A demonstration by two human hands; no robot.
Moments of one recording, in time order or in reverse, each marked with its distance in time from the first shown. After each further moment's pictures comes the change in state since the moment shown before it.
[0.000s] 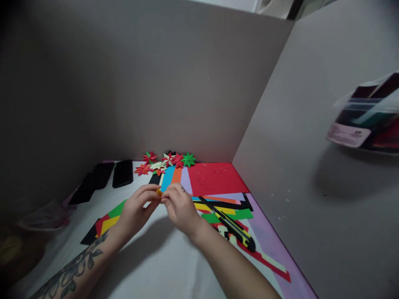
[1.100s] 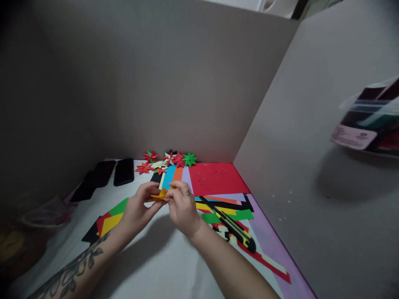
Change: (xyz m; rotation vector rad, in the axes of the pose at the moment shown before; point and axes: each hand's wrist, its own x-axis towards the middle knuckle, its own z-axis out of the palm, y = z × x) left_hand -0.008 0.006 0.006 -0.256 -0.022 -0.402; right_hand -0.012 0.007 0.010 -0.168 0.139 -0.023
